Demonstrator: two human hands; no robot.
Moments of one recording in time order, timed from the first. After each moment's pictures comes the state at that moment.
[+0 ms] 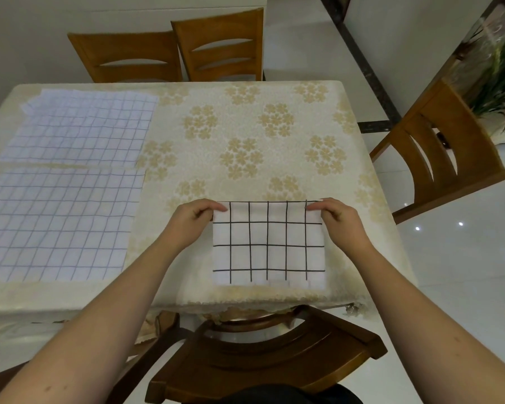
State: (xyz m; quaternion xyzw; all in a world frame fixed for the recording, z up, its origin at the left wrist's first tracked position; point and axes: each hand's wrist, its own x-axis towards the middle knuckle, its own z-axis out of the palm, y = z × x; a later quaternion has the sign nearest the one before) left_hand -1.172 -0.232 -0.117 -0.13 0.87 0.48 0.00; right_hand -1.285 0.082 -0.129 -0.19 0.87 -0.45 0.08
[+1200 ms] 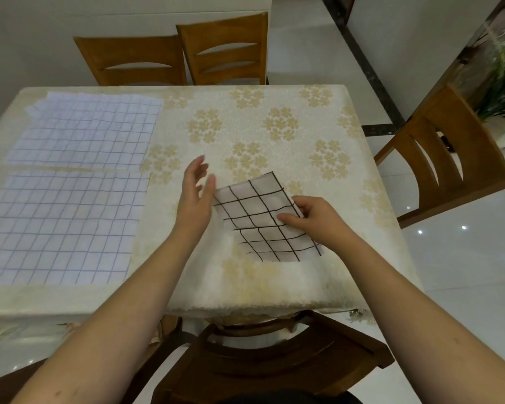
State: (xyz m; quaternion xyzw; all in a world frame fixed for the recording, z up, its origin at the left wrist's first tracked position) left_hand -1.198 -0.218 -0.095 -0.18 0.78 0.57 -0.20; right_hand -1.276 0.024 -0.080 -0.23 0.82 -0.46 0.24
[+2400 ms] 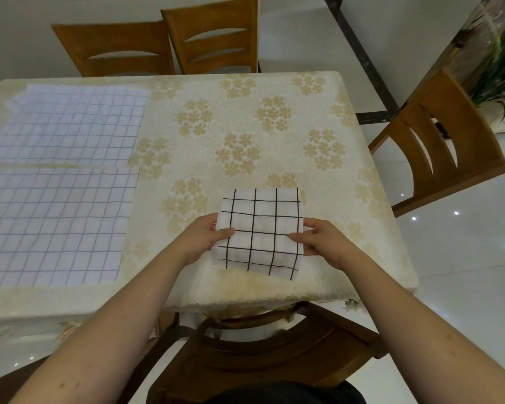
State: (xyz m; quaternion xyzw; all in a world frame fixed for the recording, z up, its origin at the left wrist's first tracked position) left_hand -1.181 -0.217 -0.160 -0.19 0.70 0.66 0.19; right_hand -1.263 0.060 -0.135 0.02 0.74 -0.55 0.38
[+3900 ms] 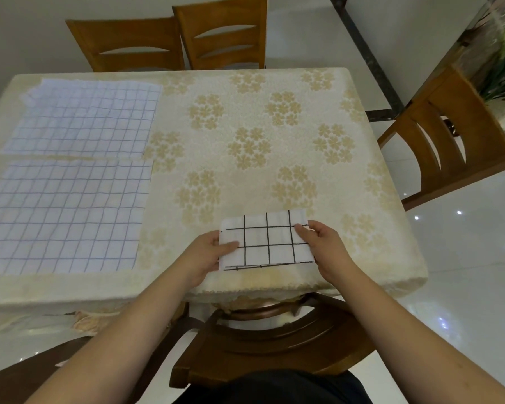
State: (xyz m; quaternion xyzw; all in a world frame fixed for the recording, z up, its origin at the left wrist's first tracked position) left_hand -1.114 -0.209 -0.144 -0.32 0.62 0.70 0.18; right_hand -1.201 0.029 -0.135 0.12 0.71 -0.64 0.29
